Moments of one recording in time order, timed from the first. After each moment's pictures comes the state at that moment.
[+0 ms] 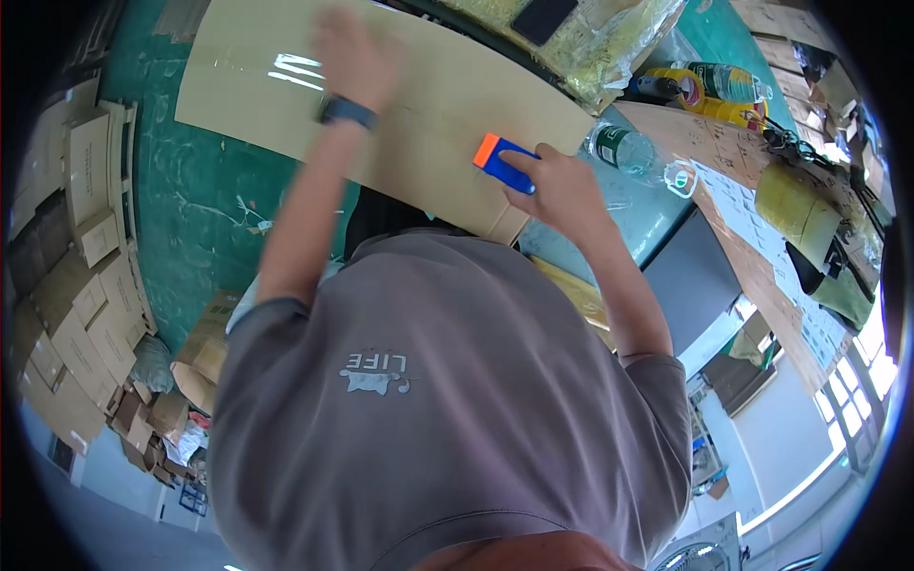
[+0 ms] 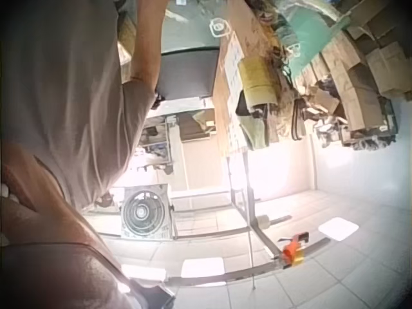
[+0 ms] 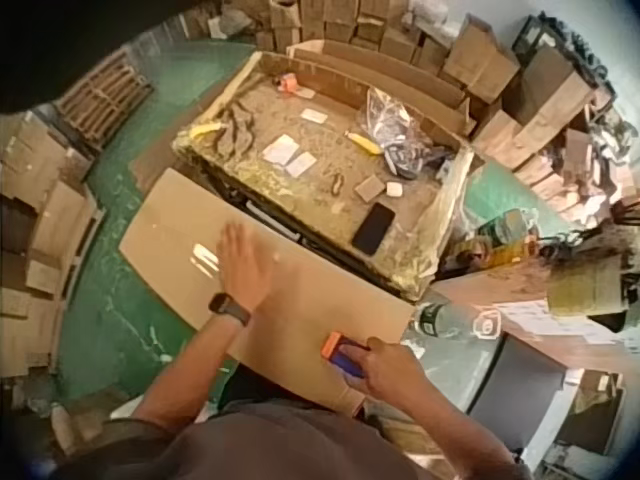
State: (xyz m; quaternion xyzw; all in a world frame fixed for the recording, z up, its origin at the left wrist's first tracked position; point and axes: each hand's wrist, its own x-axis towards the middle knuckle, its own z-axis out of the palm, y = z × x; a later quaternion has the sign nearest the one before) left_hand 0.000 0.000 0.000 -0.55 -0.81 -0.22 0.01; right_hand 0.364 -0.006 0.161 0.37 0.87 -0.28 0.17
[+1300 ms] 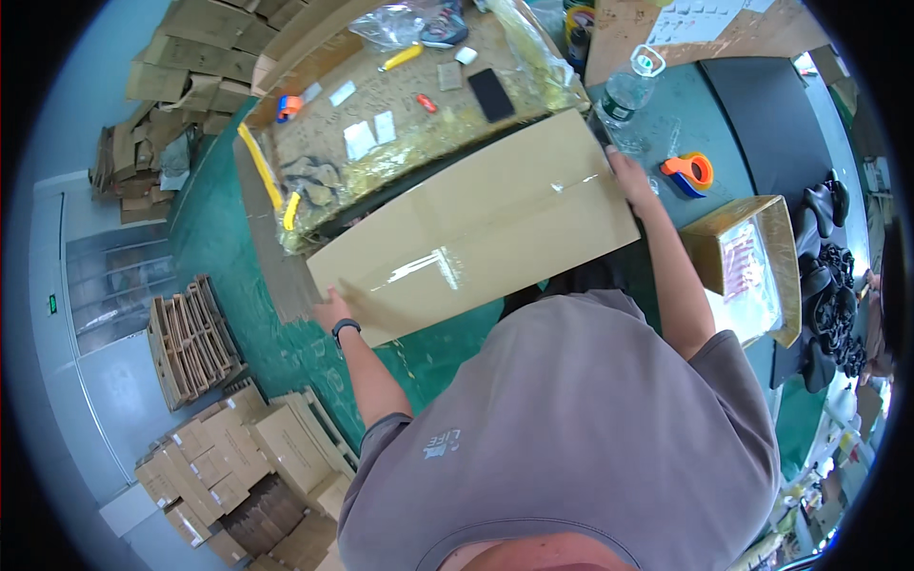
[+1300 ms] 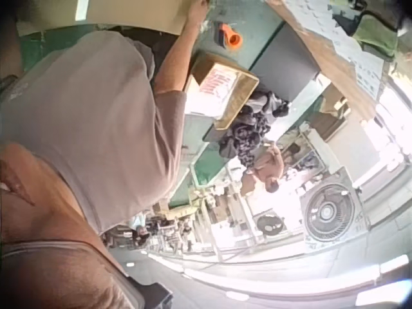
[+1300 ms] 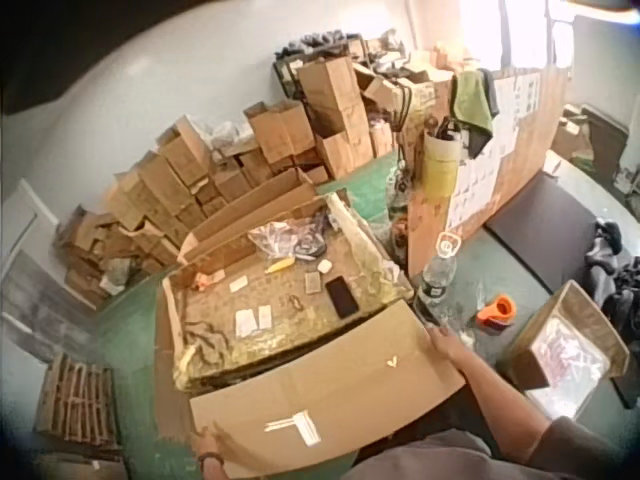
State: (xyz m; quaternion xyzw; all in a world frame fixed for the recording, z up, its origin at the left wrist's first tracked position) left_hand -0.404 -0.041 0.038 -0.38 -0.91 -0.13 0.04; right_hand 0.392 -0.106 -0.010 0.76 0.31 -0.43 -0.37
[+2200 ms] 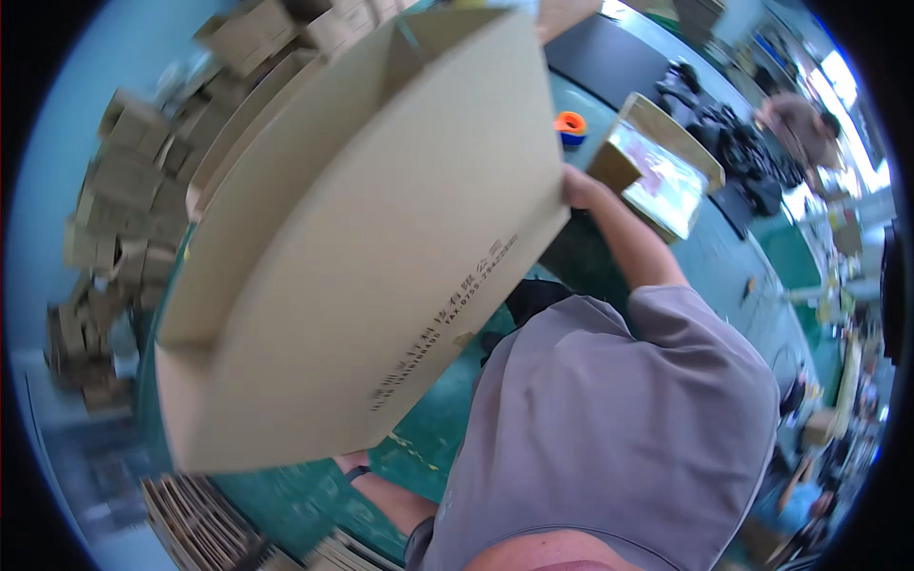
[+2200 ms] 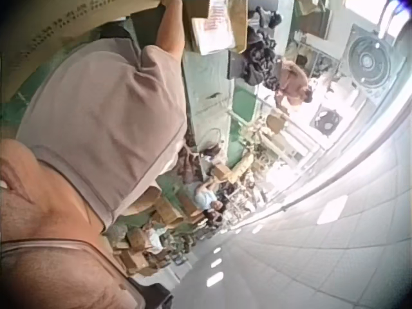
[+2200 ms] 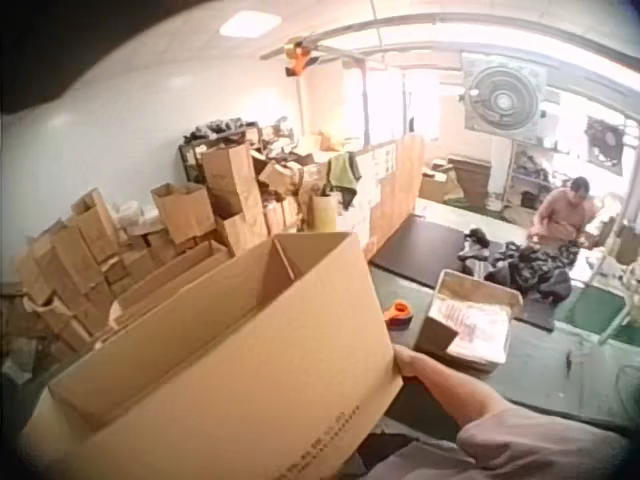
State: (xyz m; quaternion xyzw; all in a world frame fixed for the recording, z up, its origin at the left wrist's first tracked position) left_hand -0.660 -0.214 0.029 -0.22 -0.49 -0.41 -0.74; right_hand 0.277 -0.300 0.040 0.63 0.11 -0.54 -0.55
